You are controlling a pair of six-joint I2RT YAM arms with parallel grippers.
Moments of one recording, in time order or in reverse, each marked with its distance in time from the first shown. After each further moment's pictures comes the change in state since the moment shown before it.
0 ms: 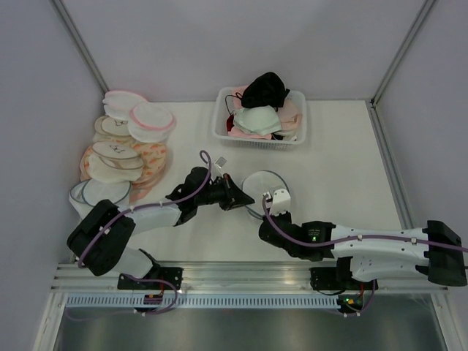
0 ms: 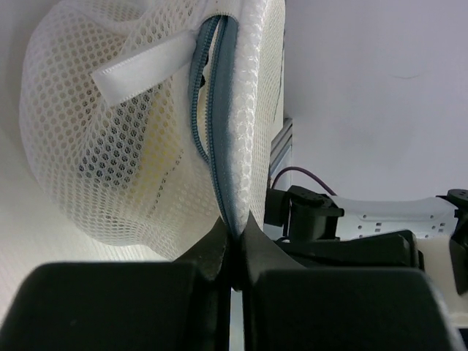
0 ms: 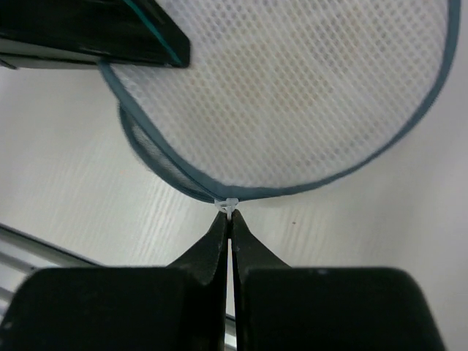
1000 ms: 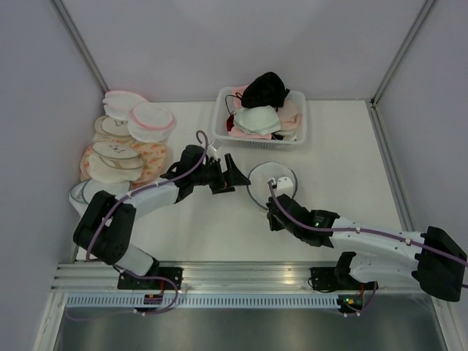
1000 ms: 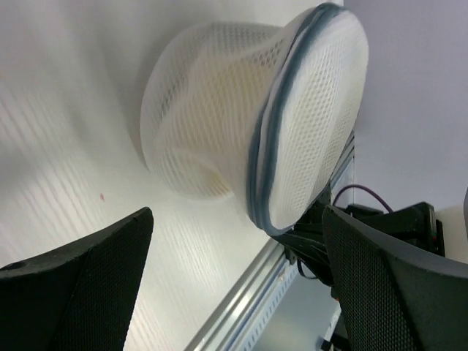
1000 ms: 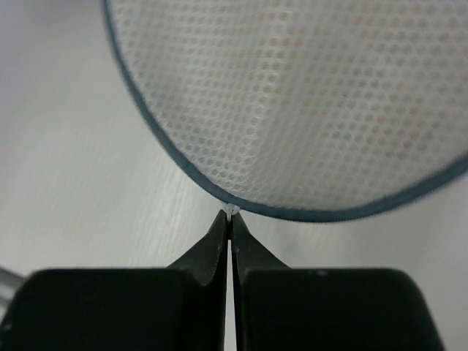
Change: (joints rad) left arm 0.180 0.133 0.295 -0.336 0.102 0.369; right arm -0.277 0.011 -0.076 0.124 -0.189 -0.143
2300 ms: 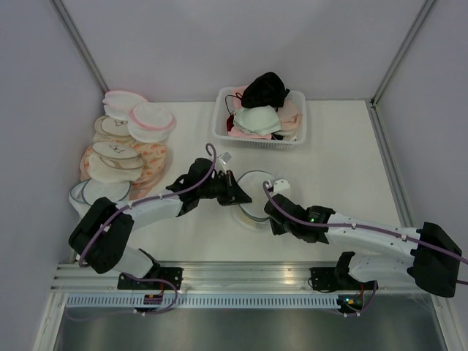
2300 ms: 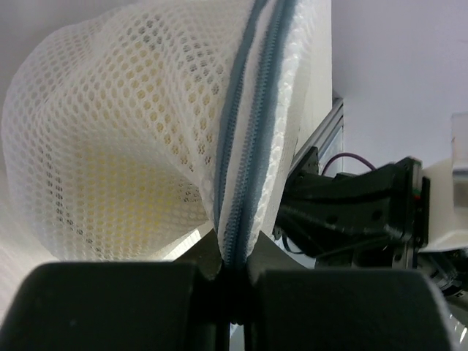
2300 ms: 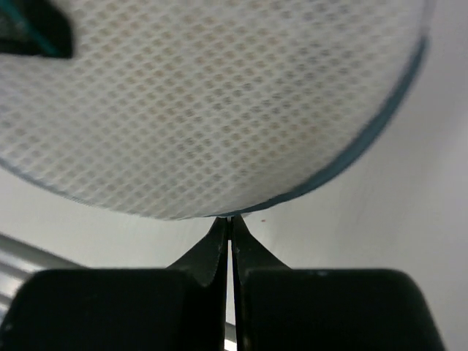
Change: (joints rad) left arm -0.149 -0.116 -0.170 0.081 -0.066 -0.133; right arm -0.002 0.040 0.049 -0.119 -0.171 -0.024
